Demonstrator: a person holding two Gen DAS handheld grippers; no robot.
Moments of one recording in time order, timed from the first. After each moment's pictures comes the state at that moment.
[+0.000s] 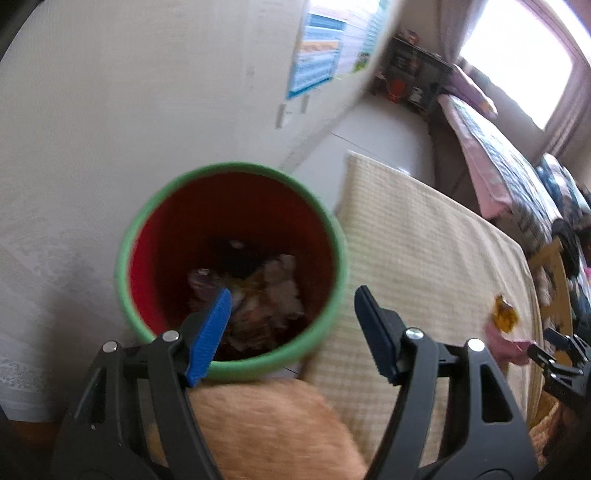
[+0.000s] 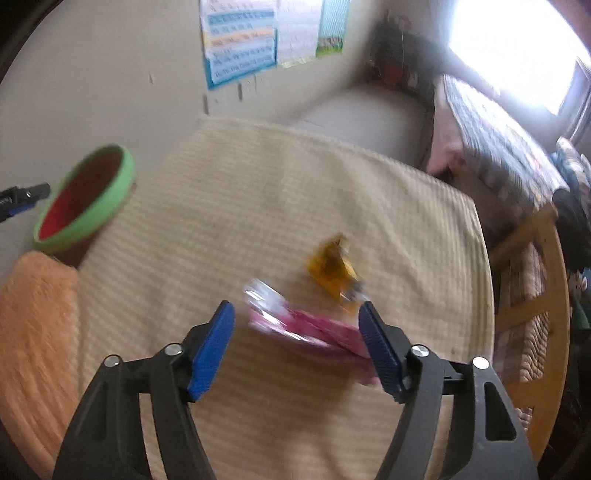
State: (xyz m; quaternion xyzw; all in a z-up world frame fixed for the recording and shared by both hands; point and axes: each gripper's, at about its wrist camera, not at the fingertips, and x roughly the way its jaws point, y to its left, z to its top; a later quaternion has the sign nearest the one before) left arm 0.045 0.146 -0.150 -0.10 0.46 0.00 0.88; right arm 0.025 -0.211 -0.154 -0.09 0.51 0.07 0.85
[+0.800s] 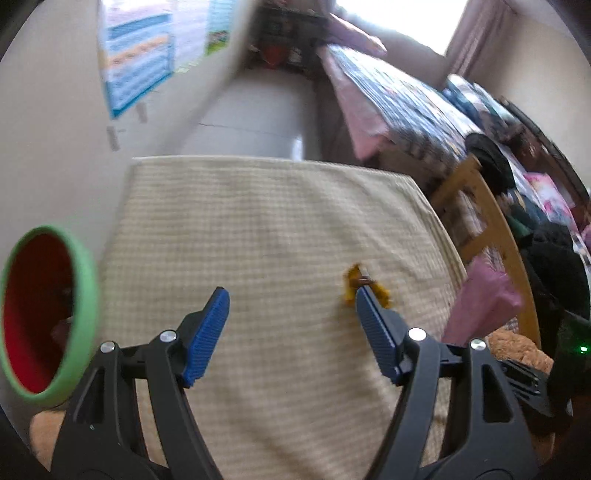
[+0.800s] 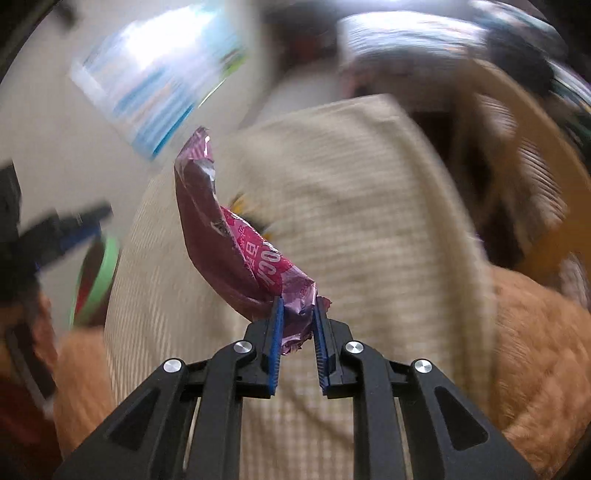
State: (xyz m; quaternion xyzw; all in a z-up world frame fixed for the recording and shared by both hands) left arm 0.084 -0.087 -0.149 -0.01 0.48 -0.19 0.85; right arm -0.046 -0.349 -0.176 0.20 0.48 -0.01 0.85
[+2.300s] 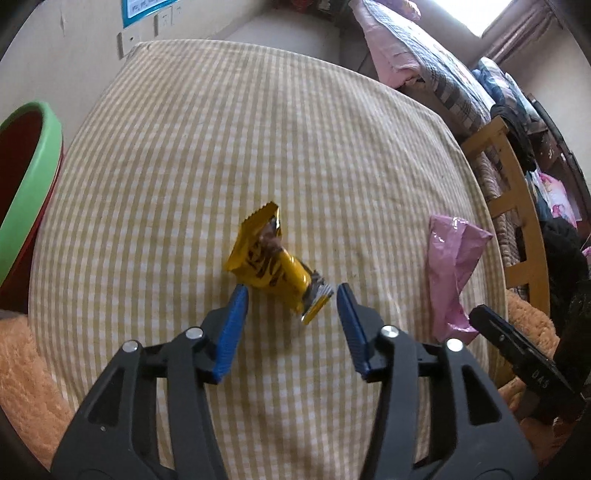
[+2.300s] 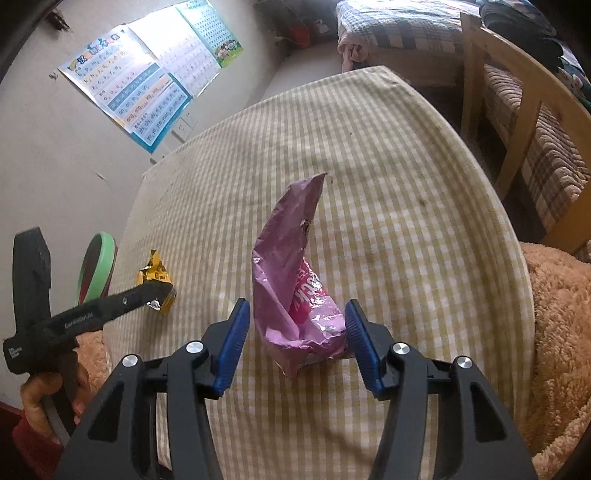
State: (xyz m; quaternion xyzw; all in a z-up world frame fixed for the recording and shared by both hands) left arm 0.050 -0.068 -0.229 -0.06 0.58 -0.16 0.80; right arm -0.036 -0.334 -0.209 0.22 0.51 0.03 0.83
